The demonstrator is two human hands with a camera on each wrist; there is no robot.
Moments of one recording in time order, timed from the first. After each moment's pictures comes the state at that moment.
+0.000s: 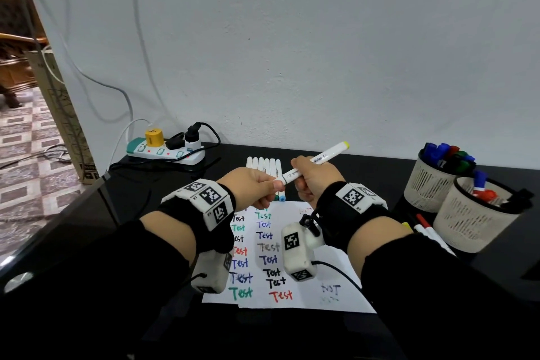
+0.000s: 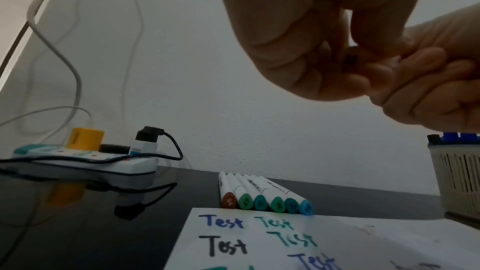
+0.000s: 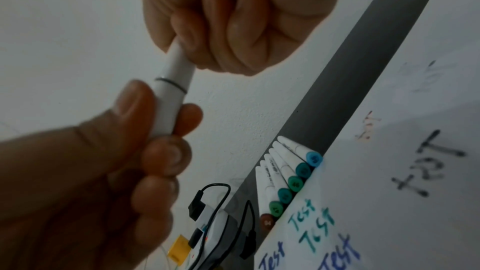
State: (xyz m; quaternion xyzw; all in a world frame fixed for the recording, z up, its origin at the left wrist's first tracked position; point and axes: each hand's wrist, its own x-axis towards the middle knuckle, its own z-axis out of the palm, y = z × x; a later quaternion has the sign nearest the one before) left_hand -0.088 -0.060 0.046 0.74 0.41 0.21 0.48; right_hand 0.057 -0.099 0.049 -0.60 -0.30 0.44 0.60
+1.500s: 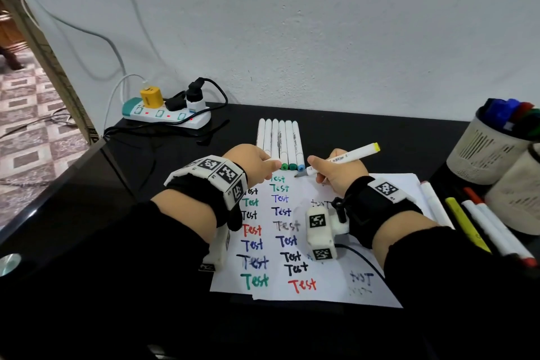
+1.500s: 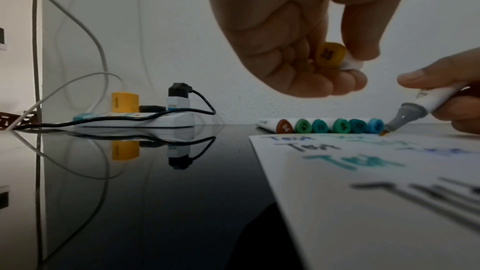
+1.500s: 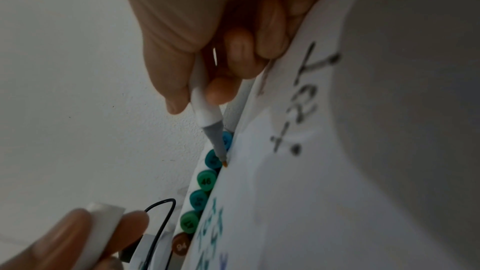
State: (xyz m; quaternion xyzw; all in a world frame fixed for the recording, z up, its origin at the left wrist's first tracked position) left_hand -0.083 -0.019 0.011 0.77 0.55 0.06 0.31; right_hand 0.092 -0.067 -0.029 -0.75 -0.42 0.30 0.41
